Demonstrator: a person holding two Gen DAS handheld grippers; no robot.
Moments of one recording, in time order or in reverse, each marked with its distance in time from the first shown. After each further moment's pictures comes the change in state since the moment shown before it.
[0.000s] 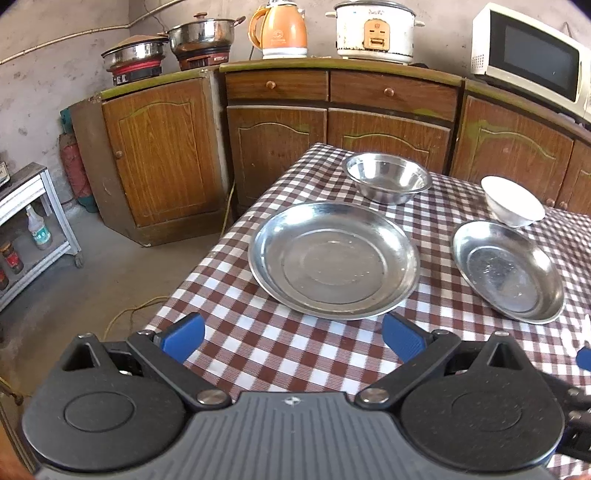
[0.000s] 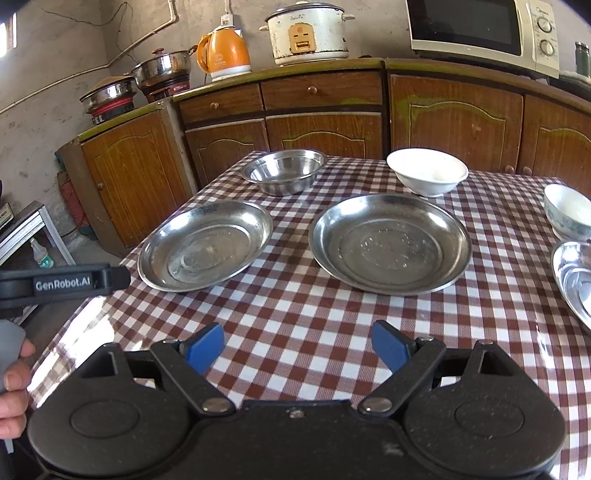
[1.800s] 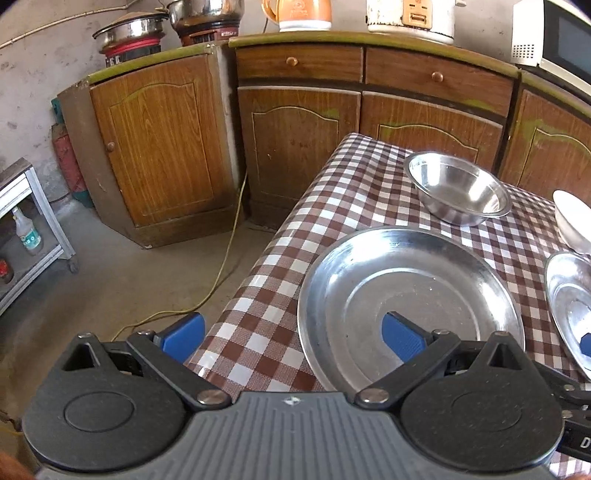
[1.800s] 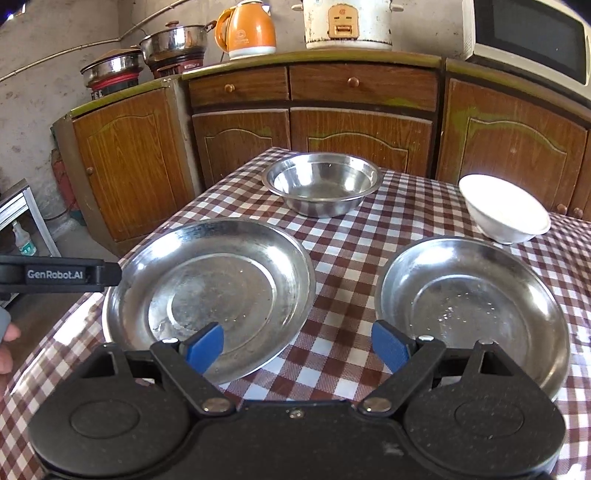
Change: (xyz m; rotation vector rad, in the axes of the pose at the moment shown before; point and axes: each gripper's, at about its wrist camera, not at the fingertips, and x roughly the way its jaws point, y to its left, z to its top) left arm 0.114 0.049 0.061 -0.010 0.062 0.006; right arm 0.144 0.053 0.059 -0.097 0.014 -0.020
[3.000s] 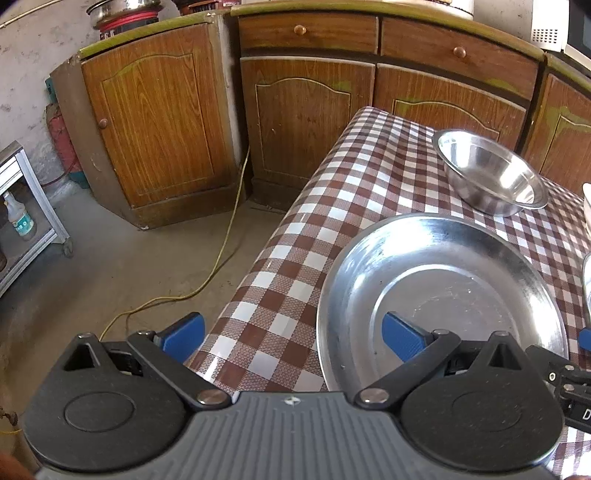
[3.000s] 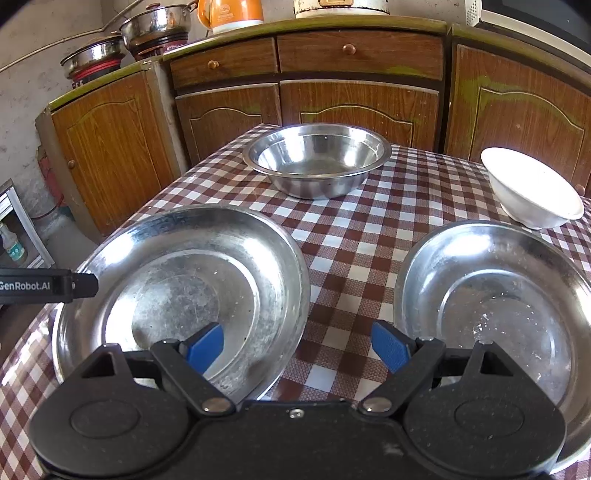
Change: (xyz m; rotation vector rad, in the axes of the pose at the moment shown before) left arm 0.048 0.008 0.008 -0.012 0.074 0.007; right arm 0.062 -0.009 0.012 0.035 0.059 -0.003
